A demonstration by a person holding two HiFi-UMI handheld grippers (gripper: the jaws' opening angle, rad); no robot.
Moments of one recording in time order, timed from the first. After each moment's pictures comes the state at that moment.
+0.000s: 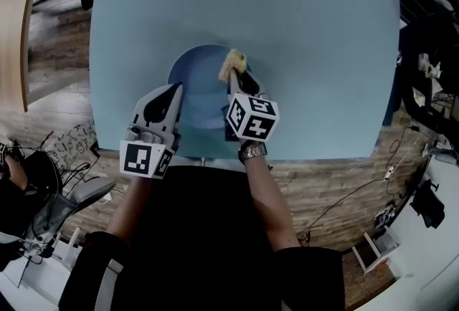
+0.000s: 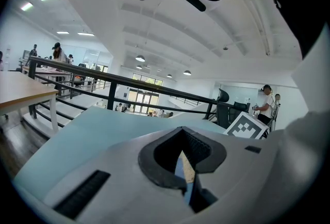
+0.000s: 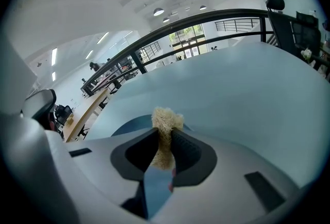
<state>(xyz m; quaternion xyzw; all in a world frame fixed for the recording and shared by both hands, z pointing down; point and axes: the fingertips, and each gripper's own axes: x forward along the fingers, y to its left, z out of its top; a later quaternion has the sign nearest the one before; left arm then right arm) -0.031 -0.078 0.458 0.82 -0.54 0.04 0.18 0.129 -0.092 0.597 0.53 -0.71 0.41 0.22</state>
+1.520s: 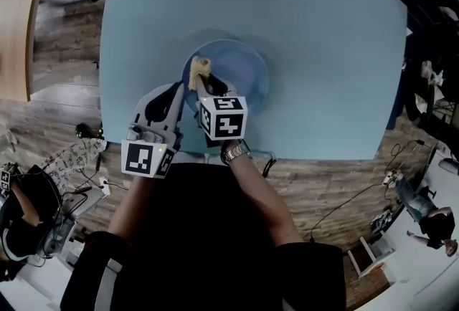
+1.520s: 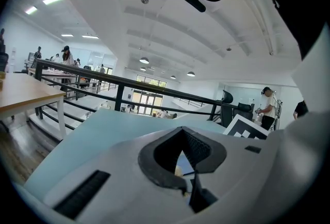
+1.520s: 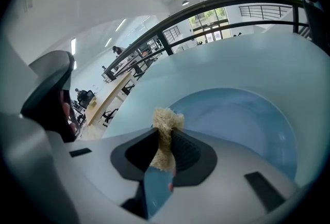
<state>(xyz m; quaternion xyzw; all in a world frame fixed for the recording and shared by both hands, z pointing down) -0.062 -0.064 0.450 0.81 -0.56 0.04 0.18 0.003 -0.054 0.596 0.41 -0.76 0.43 0.26</state>
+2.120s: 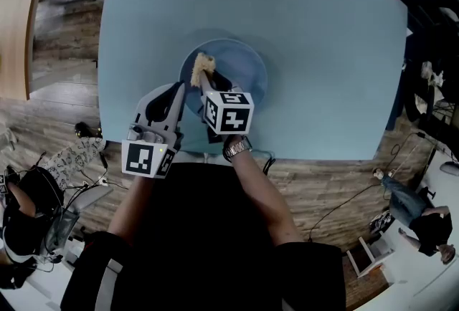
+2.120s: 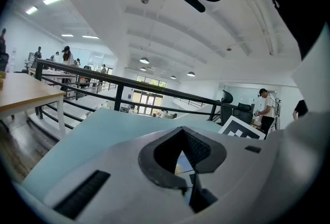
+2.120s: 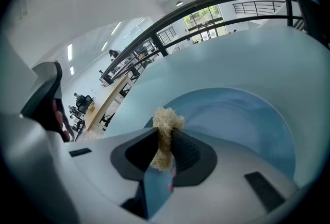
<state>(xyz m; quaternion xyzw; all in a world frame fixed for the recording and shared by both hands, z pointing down) -0.059 -0.063 0.451 0.81 -0.56 0.04 0.18 0.015 -0.062 0.604 0.42 -0.75 0.45 0.25</state>
